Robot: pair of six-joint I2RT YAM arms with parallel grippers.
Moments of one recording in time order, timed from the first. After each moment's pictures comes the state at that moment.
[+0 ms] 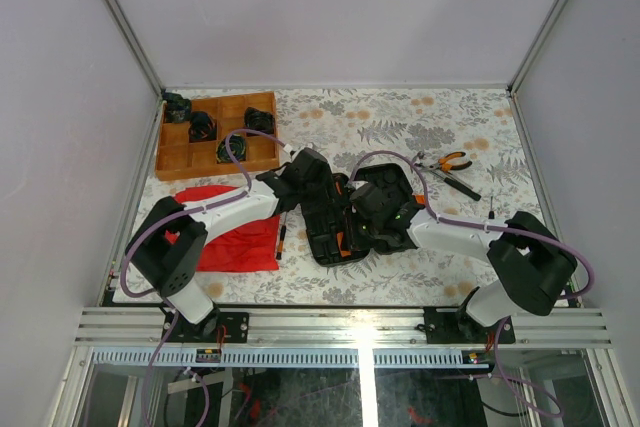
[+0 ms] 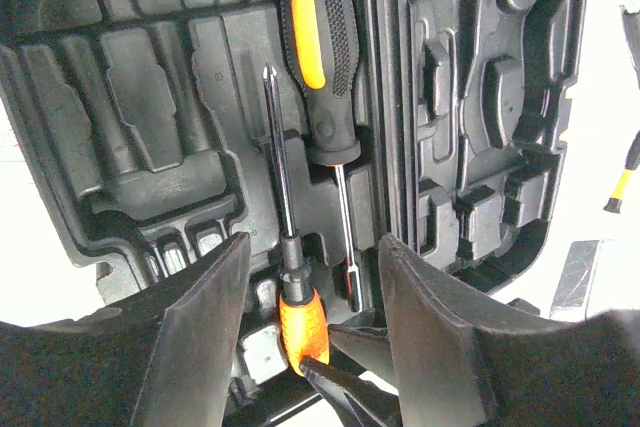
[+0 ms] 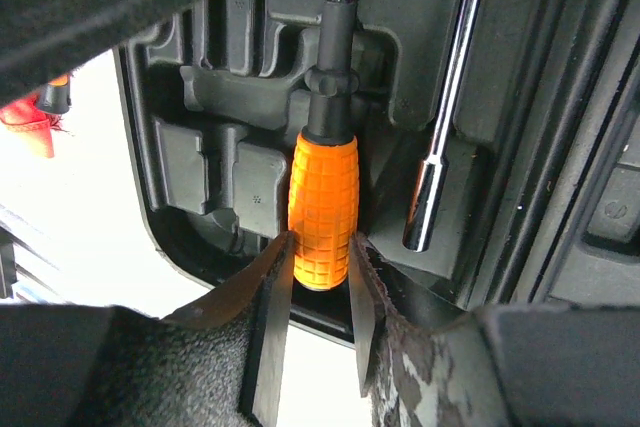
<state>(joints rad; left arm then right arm) -0.71 1.64 1.04 -0.26 0.00 -0.94 0.85 1.51 0.76 -0.22 -0.09 0.63</state>
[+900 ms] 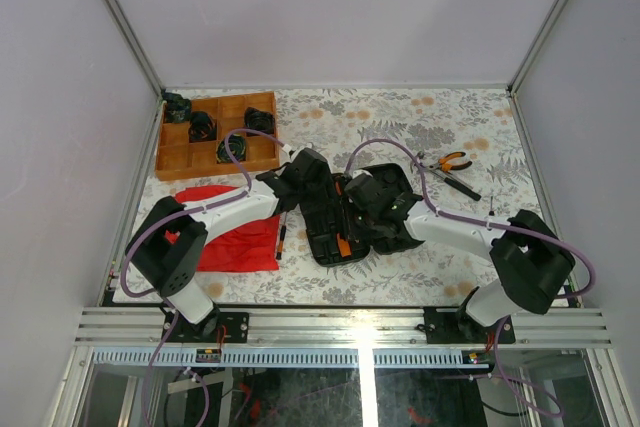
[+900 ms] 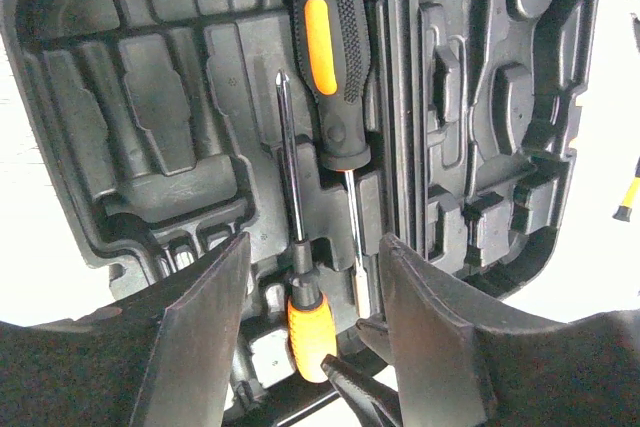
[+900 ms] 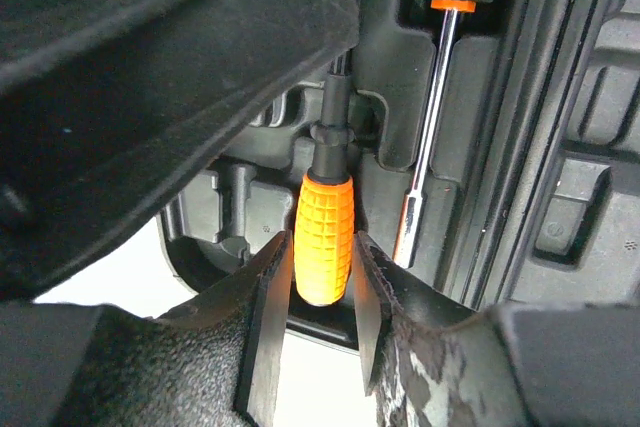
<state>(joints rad) -0.71 1.64 1.04 -0.26 -0.02 -0.94 0.85 1.52 0.88 -0.31 -0.01 0.59</state>
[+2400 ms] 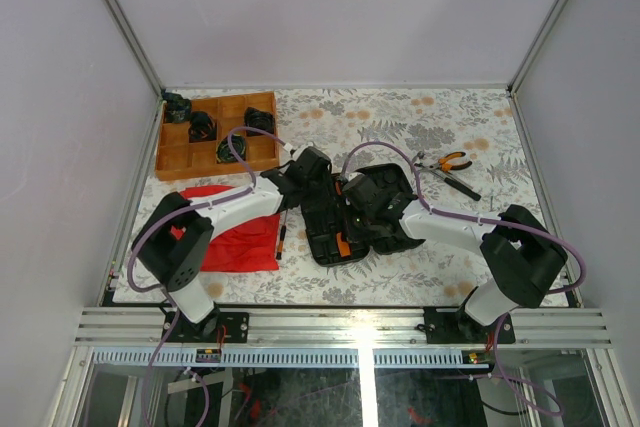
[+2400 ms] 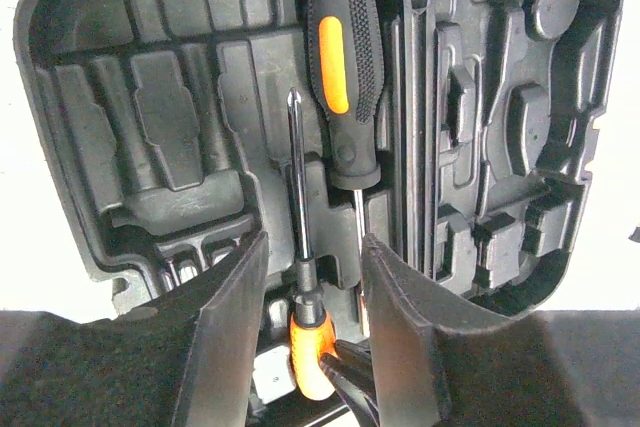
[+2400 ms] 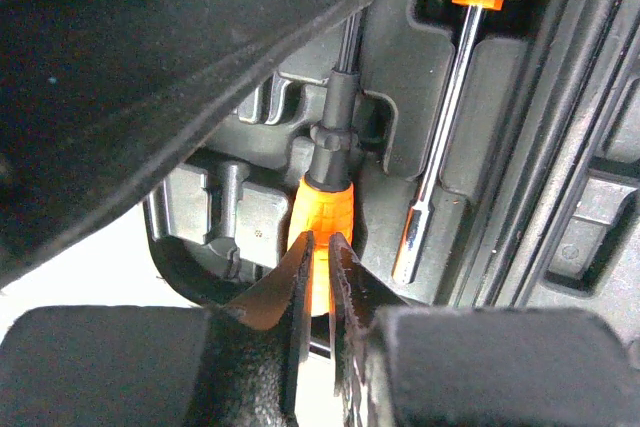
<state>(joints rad) -0.71 1.68 1.07 -0.29 -0.05 -0.94 0.85 1.57 0.88 -0.30 -0.04 0.55</state>
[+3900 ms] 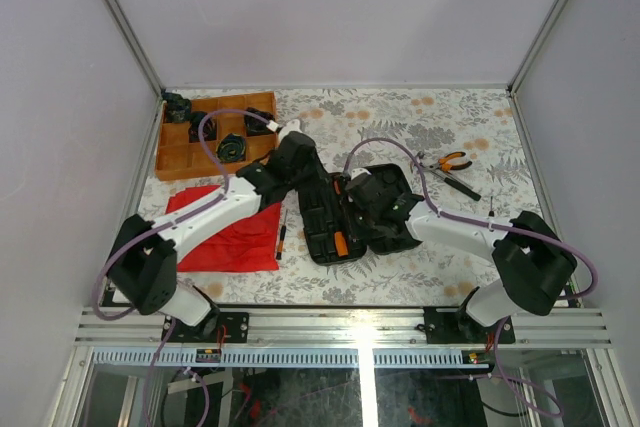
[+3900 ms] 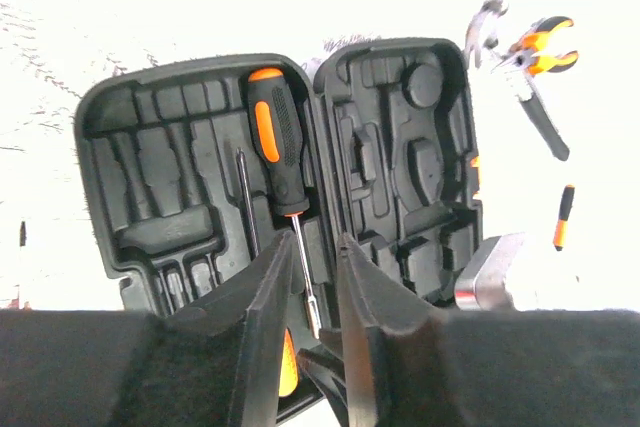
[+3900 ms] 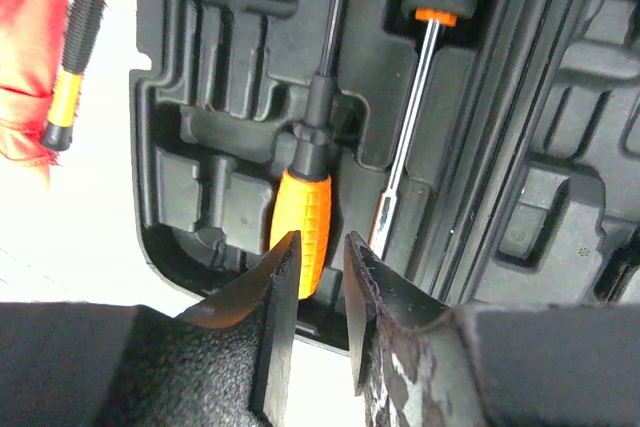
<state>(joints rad) -0.69 1.55 1.13 -0.31 -0.13 -0.87 0.85 1.51 0.86 -0.30 0.00 0.53</state>
